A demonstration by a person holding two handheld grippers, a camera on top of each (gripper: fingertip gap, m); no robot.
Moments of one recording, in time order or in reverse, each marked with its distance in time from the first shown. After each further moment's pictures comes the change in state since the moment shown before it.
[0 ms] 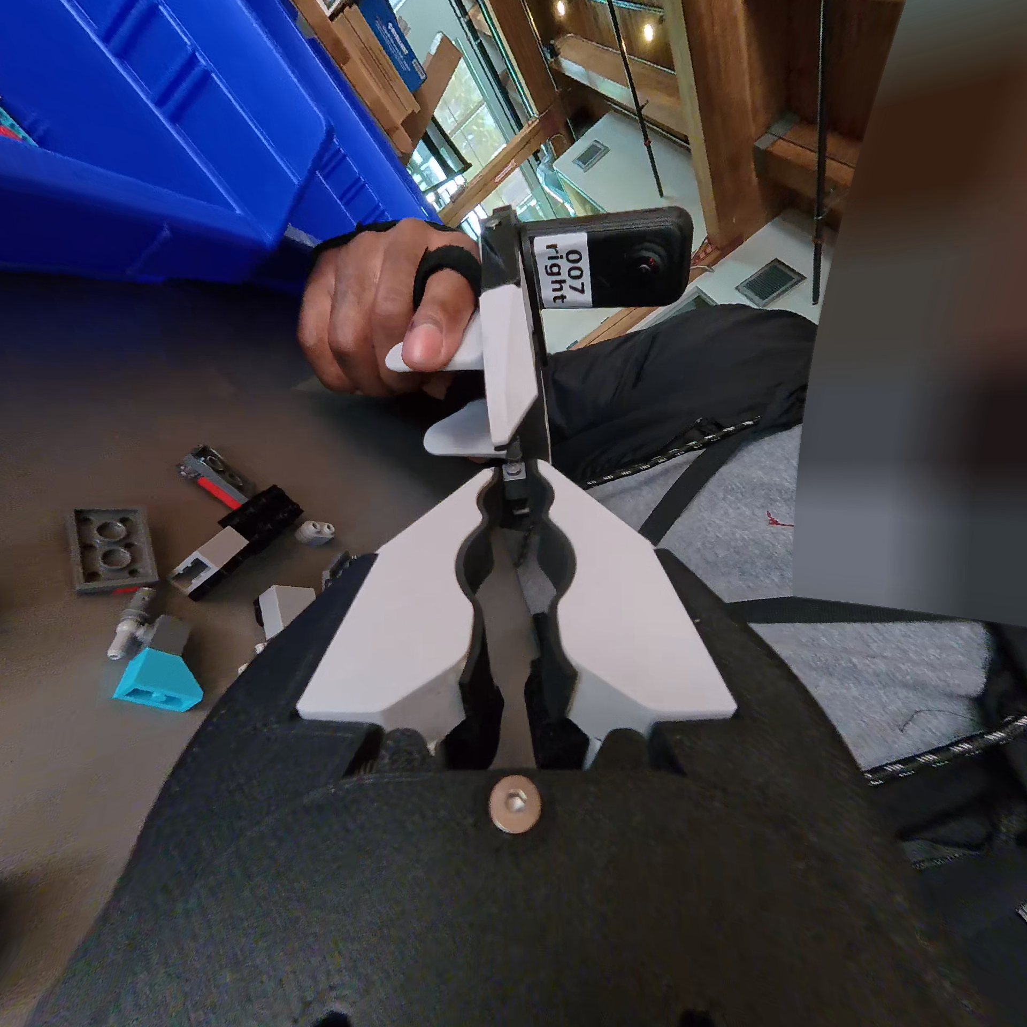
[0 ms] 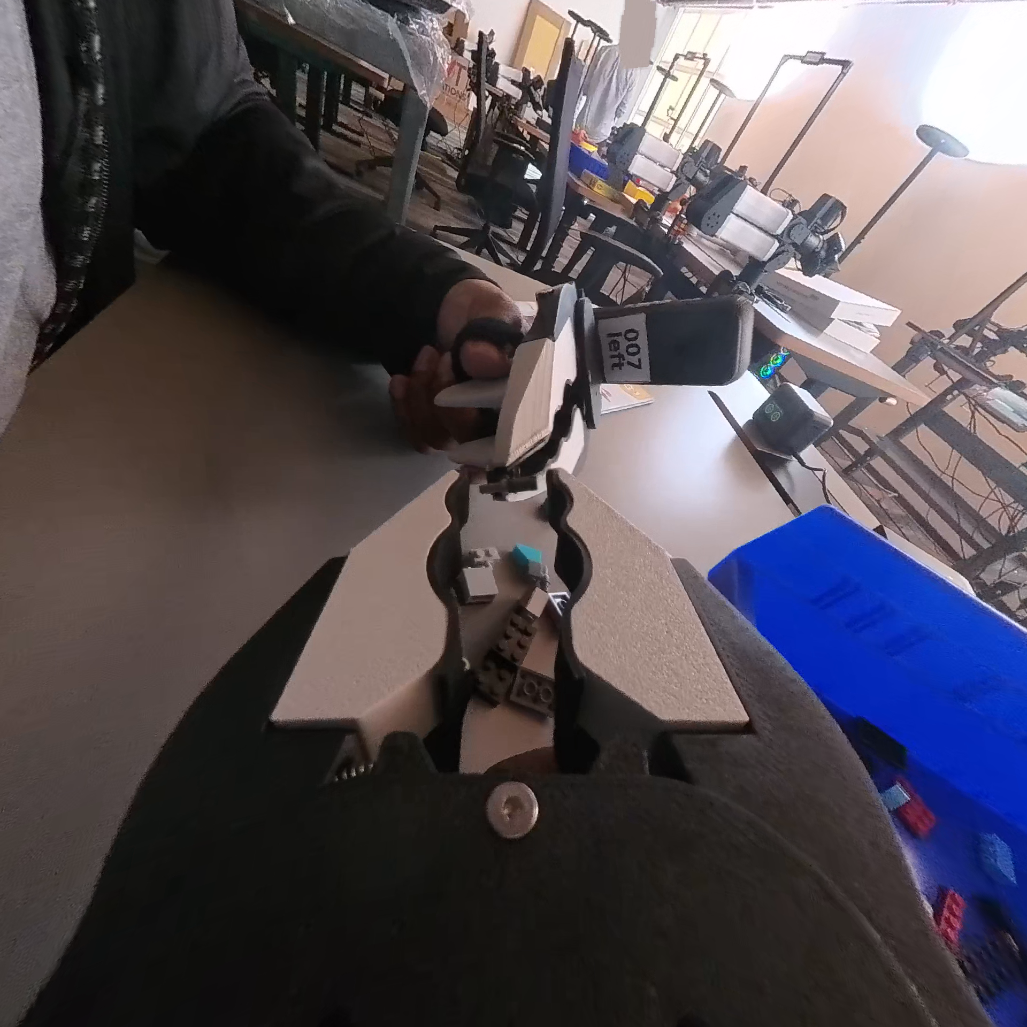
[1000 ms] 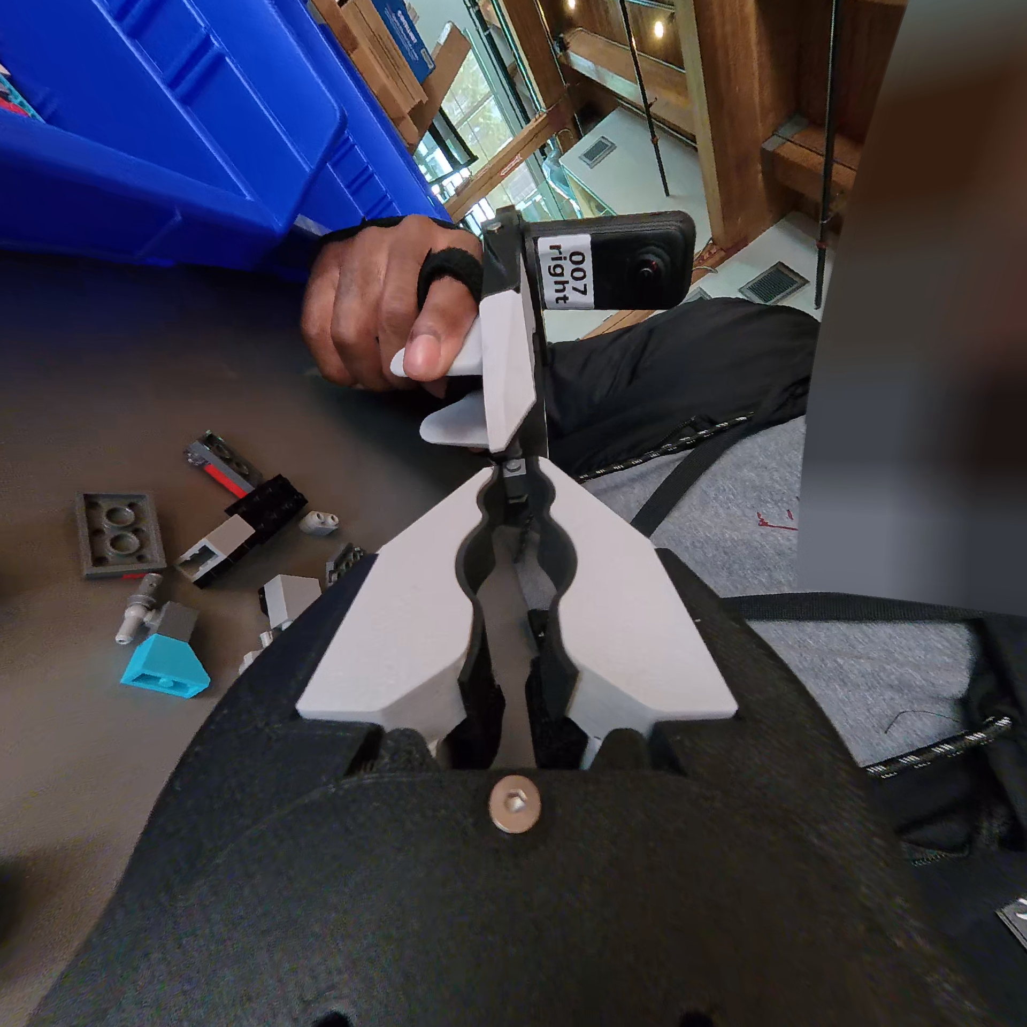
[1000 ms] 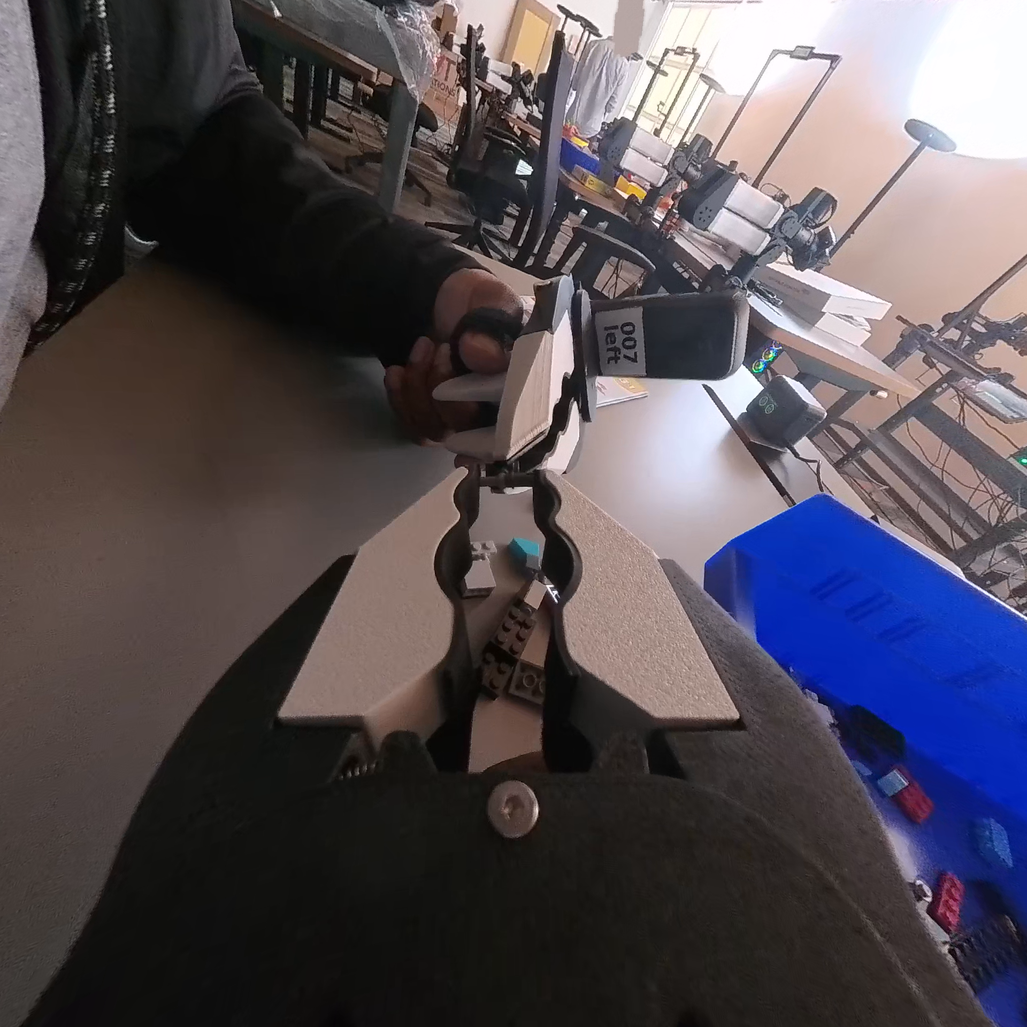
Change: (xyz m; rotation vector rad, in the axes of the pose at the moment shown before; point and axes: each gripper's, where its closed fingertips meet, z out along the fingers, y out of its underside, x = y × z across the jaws) left arm -0.003 0.001 -0.001 -0.009 -0.009 -0.025; right arm 0.001 0.004 -0.001 -0.005 0.017 0.004
